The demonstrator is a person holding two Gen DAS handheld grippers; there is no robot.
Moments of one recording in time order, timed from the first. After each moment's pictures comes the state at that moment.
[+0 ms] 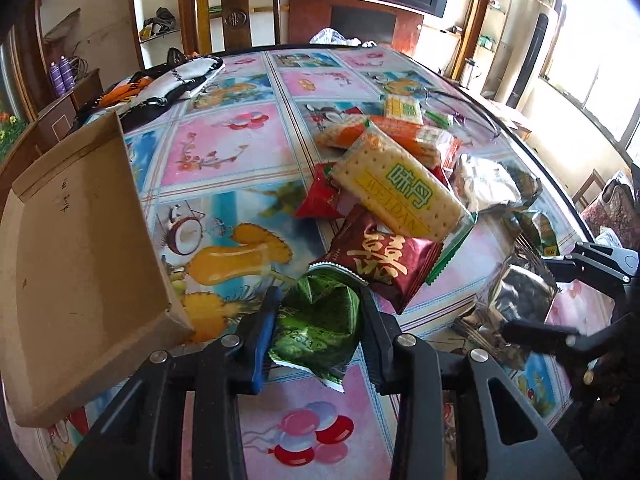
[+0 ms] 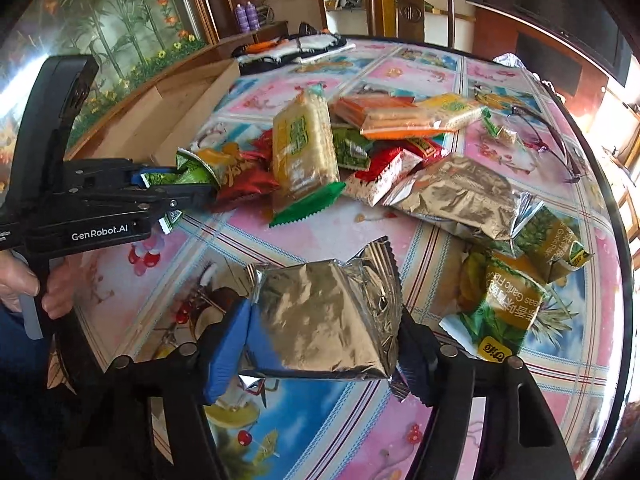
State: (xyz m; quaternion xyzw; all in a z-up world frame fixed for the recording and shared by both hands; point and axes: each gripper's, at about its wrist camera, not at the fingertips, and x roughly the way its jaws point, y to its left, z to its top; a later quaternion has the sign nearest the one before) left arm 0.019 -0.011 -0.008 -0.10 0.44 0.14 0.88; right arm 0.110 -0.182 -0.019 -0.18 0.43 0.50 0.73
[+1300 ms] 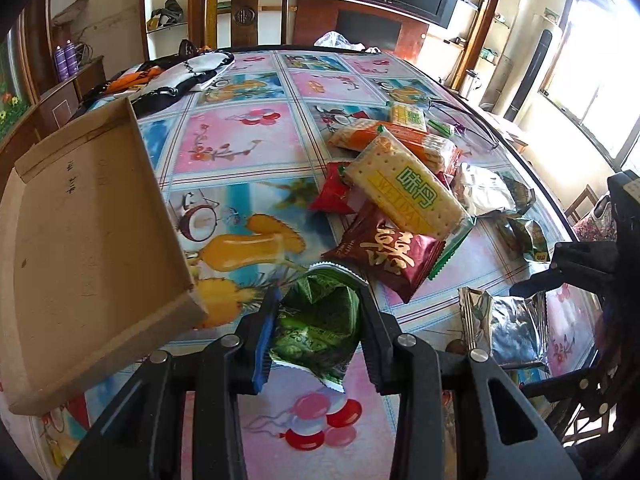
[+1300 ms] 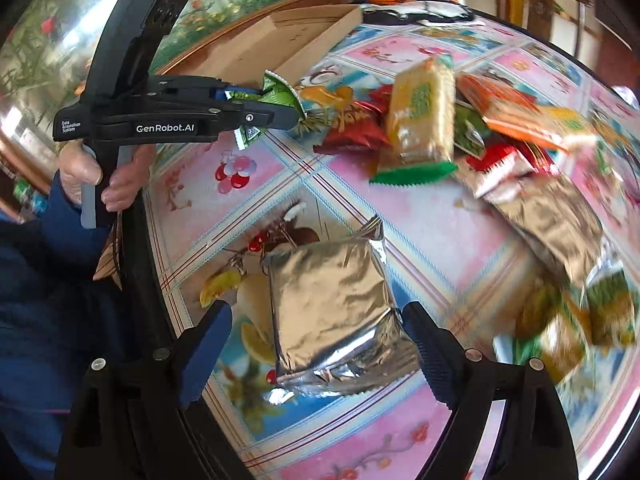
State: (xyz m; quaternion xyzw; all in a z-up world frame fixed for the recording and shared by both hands) left arm 0.006 0.001 -0.005 -0.13 0.43 0.13 0.88; right arm 0.101 -0.173 -0.026 -0.27 0.44 0.63 0.58
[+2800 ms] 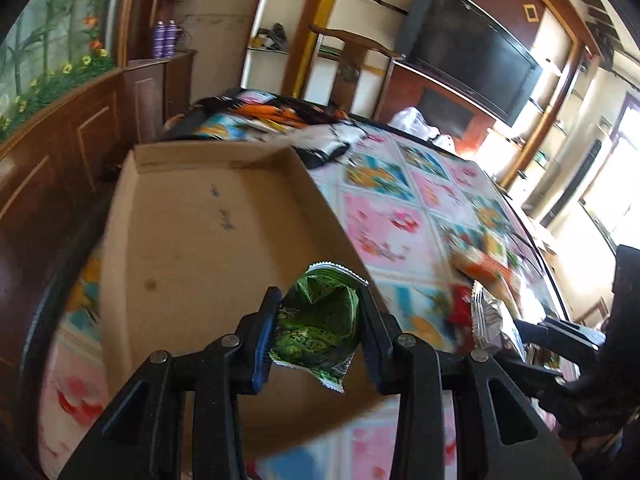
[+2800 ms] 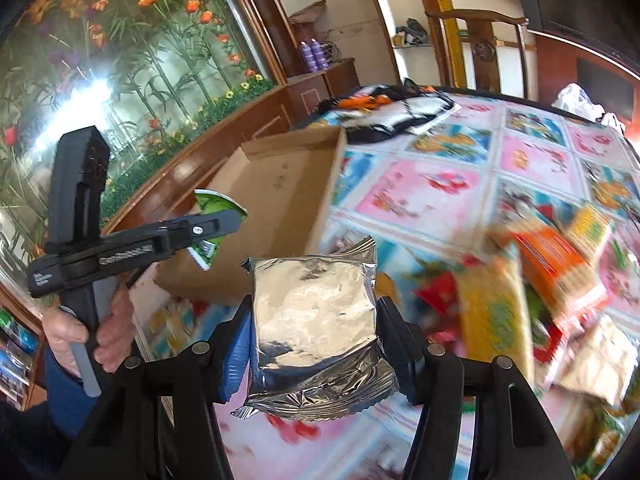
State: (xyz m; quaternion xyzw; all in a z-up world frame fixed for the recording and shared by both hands) left arm -0.069 0.146 0.048 -0.24 0.32 0.24 0.88; right arm 0.071 -0.033 0.033 -0.10 0.39 0.62 0.68
